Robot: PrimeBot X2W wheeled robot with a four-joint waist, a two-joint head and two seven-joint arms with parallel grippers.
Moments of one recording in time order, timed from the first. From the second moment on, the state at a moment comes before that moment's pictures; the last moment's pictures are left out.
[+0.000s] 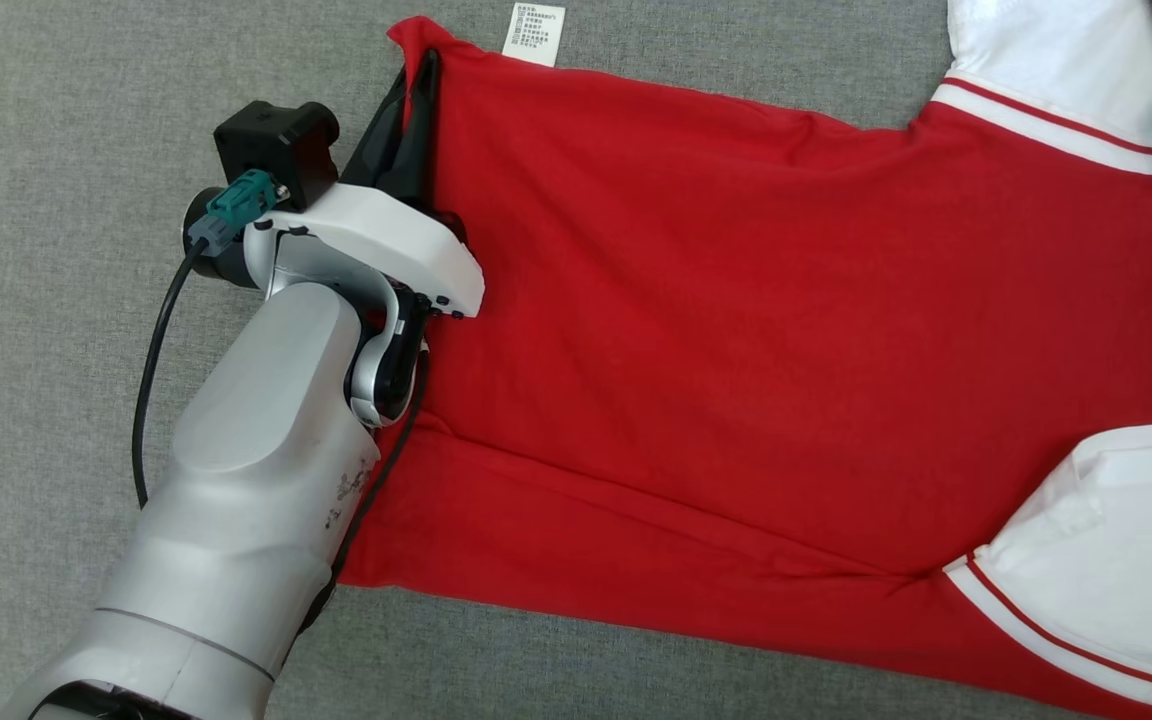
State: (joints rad) left arm -0.89 0.05 -0.50 0.74 -0.61 0.03 -0.26; right arm -1.06 -0.65 0.61 0.63 0.80 0.13 0.23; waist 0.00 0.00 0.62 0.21
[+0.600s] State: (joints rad) left arm -0.72 0.13 -0.41 0.57 -0.60 0.06 -0.26; right arm -0.93 -0.71 0.66 0.49 0.96 0.13 -0.15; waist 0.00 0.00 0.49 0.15
